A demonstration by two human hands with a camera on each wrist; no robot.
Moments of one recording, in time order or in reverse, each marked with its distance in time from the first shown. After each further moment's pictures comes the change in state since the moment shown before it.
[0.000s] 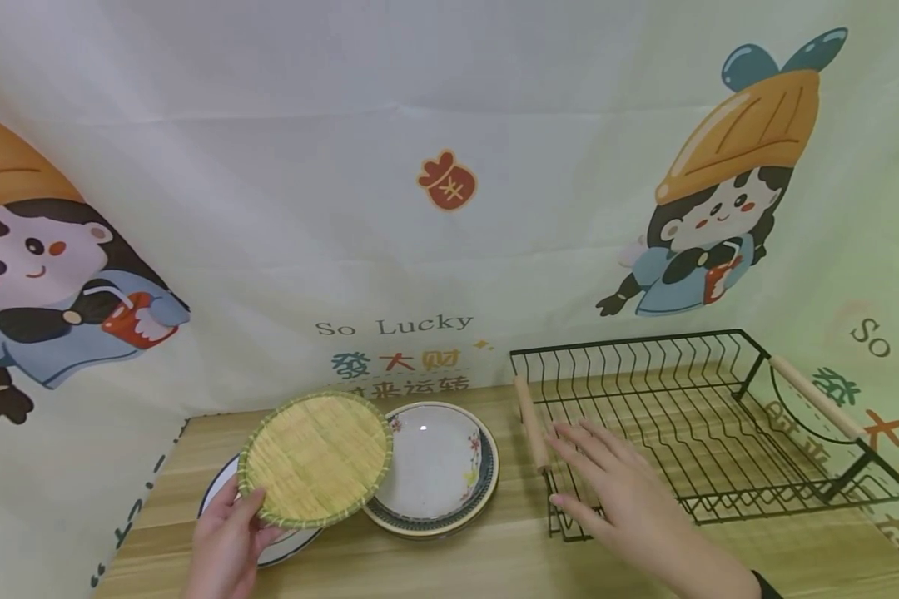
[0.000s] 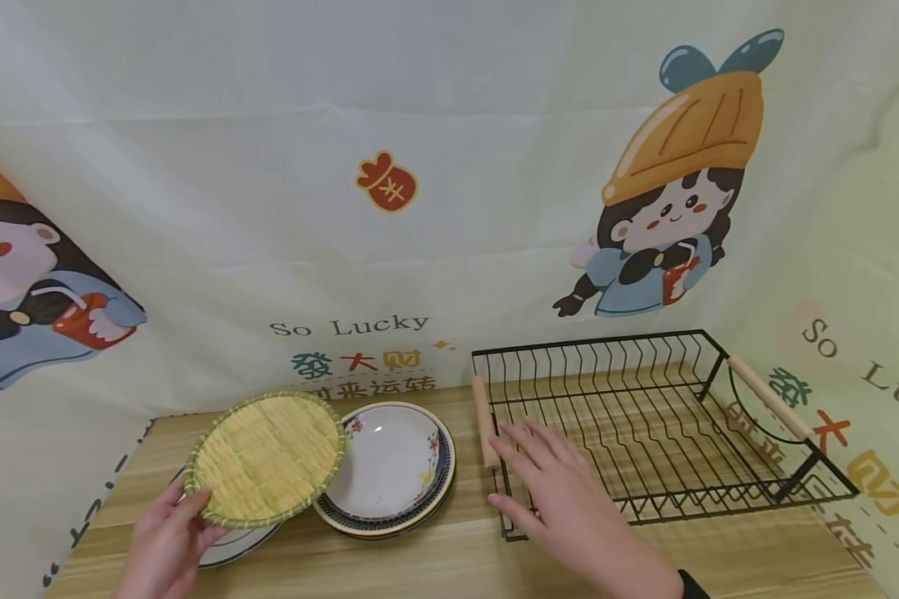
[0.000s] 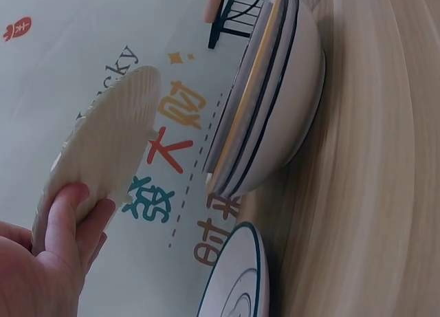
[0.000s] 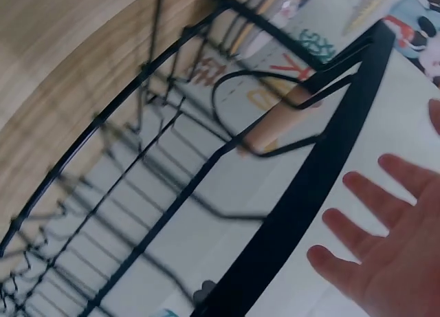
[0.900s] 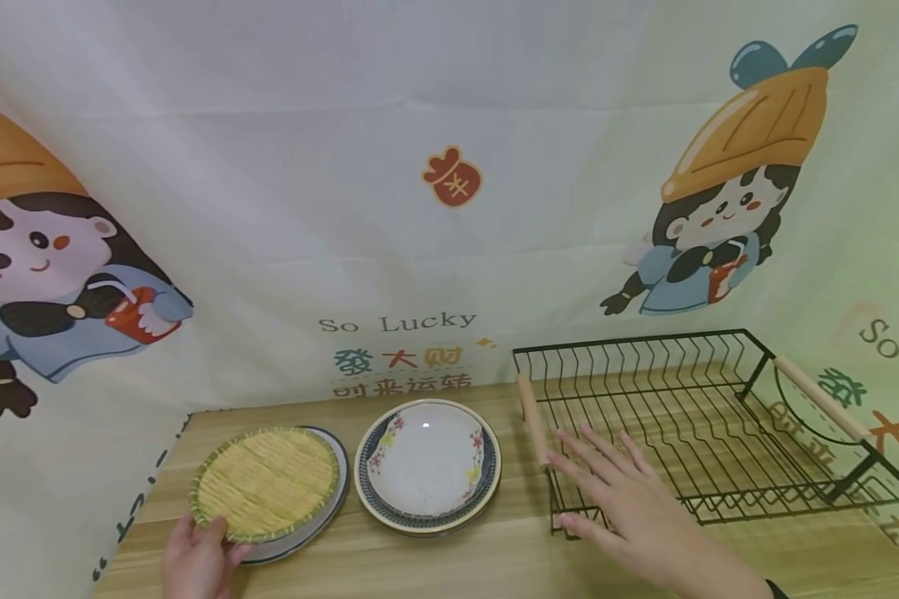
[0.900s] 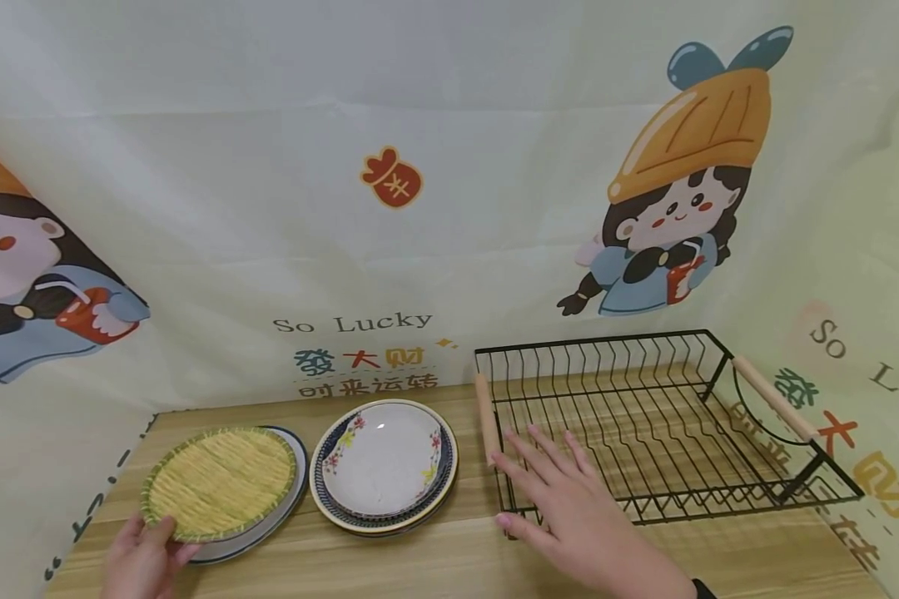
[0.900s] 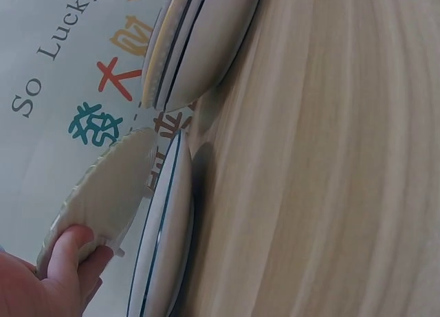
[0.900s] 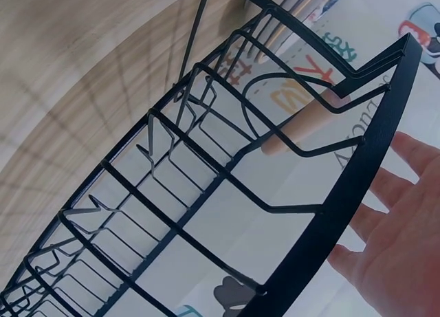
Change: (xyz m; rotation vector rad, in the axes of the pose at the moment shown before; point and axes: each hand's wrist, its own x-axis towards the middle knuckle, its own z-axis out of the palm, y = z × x) left_hand 0.014 -0.030 -0.045 0.118 0.378 -0.118; right_hand -0.015 0.011 0.012 -0.073 -0.038 -0.096
